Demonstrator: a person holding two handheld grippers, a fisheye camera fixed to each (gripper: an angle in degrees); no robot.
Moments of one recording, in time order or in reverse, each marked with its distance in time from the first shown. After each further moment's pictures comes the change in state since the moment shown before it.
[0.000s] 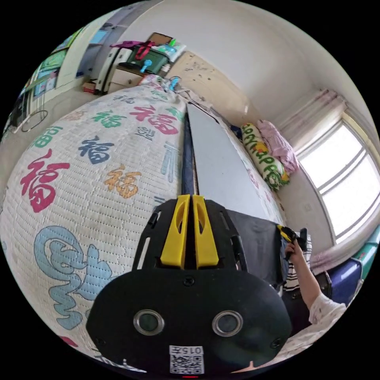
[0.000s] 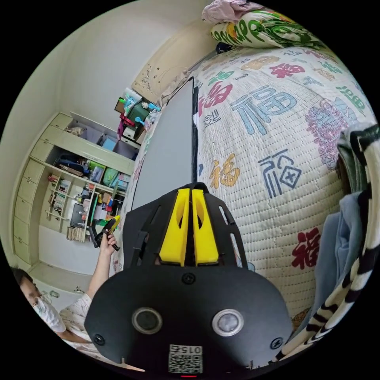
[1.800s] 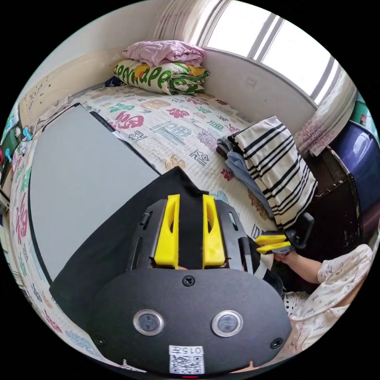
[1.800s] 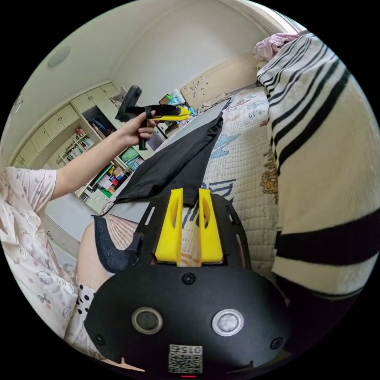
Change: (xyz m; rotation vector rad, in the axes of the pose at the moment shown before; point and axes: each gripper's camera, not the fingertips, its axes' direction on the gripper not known) left arm 0.647 -0.173 0.058 -0.463 0.091 0.835; right arm 0.230 0.392 -0.096 0.170 -0.047 -0.352
